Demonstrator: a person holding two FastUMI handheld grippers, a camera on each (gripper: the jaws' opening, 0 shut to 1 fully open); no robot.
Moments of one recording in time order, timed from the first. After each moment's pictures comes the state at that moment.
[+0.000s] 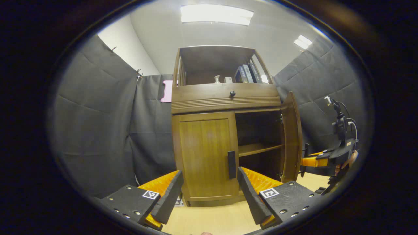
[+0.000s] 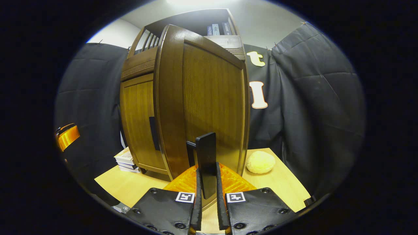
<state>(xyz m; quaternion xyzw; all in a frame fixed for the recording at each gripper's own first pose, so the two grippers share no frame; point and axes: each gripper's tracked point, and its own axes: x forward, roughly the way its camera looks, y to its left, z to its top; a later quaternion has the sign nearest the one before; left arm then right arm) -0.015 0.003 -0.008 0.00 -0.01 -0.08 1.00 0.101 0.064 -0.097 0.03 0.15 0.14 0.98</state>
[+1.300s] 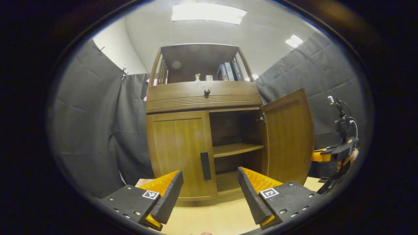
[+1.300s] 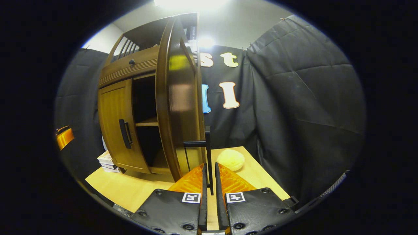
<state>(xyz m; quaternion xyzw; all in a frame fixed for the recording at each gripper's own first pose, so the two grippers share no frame) -0.016 -0.090 -0.006 0.00 -0.01 -0.13 0.99 0.087 -0.063 -0.108 0.05 0.15 0.04 0.99</state>
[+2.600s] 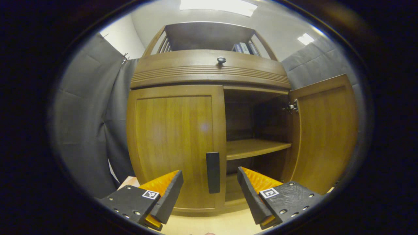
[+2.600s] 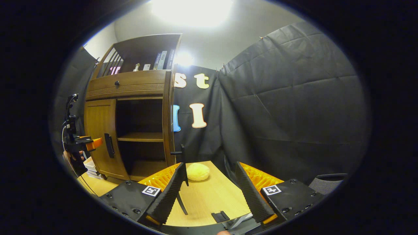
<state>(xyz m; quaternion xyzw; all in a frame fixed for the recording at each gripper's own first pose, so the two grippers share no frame) 0.166 -0.104 -0.069 -0.03 0.04 -0.11 0.99 -0.009 -0.136 -0.041 0.02 0.07 -0.09 0.99</state>
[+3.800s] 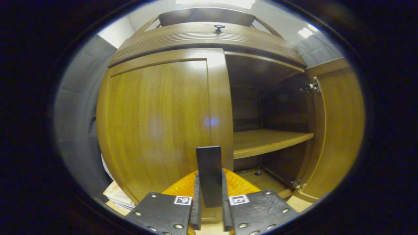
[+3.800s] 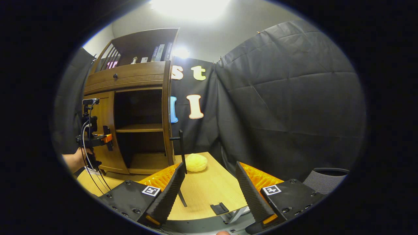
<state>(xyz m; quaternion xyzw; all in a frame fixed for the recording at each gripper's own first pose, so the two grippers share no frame) 0.257 -0.133 -0.119 -0.01 0.07 -0.09 0.99 -0.023 -0.128 -0.070 0.03 0.11 -0.09 0.99</state>
